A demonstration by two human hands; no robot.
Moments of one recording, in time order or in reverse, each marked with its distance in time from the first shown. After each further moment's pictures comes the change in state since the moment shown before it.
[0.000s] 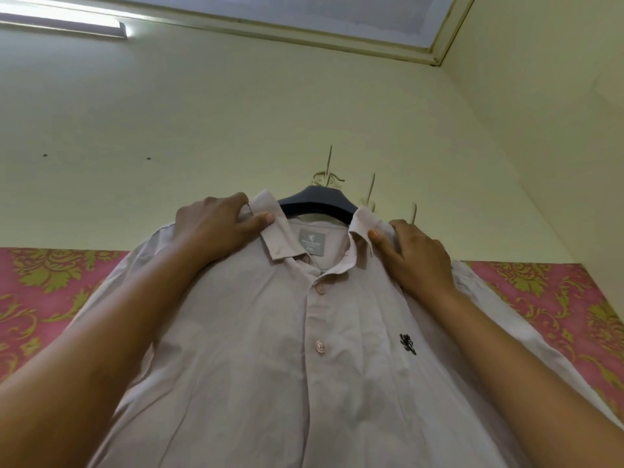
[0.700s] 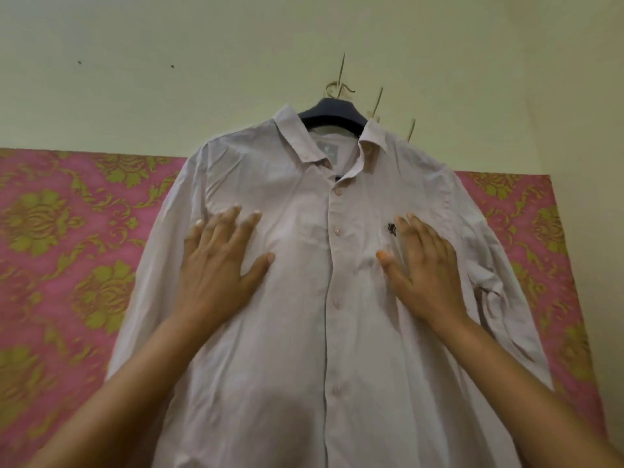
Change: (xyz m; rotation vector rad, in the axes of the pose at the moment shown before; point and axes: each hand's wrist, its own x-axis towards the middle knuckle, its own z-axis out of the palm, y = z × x) left_hand -0.217 0.005 -0.052 -0.192 -0.164 0.024; right_hand -0.173 -0.042 -0.100 0.028 -0.311 0.050
